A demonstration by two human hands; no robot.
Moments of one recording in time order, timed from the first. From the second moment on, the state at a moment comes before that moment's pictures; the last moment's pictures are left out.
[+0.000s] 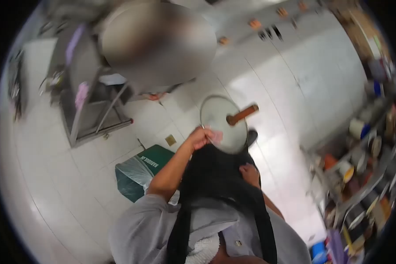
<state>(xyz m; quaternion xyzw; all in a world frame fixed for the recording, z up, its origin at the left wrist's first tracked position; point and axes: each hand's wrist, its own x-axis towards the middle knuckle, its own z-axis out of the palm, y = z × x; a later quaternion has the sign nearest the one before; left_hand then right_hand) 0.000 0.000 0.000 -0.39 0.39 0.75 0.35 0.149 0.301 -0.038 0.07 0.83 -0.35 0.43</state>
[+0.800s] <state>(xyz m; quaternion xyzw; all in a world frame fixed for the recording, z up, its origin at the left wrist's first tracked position) 0.290 -0.509 0.391 -0.21 0.47 0.78 -0.36 -0.009 -0.244 0.065 -0.32 0.68 -0.28 0.60</state>
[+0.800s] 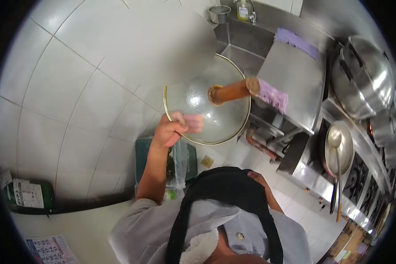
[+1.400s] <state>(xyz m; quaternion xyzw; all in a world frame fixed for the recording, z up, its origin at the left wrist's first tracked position) 0.005 -0.999 0.256 -0.52 0.58 0.63 -0.06 -0.143 -0.691 0.353 -0.48 0.51 -0.38 0.61</state>
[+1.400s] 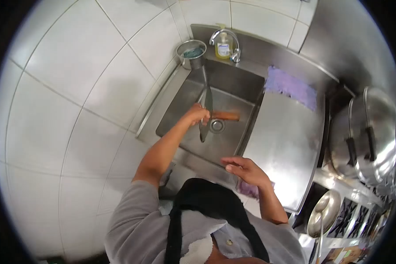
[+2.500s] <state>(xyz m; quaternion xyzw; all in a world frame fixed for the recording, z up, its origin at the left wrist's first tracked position) -0.083 -1.342 0.313 -0.46 0.88 0.13 -0.03 -0.196 -0.988 0.104 -0.06 0.90 -0.43 0.08</state>
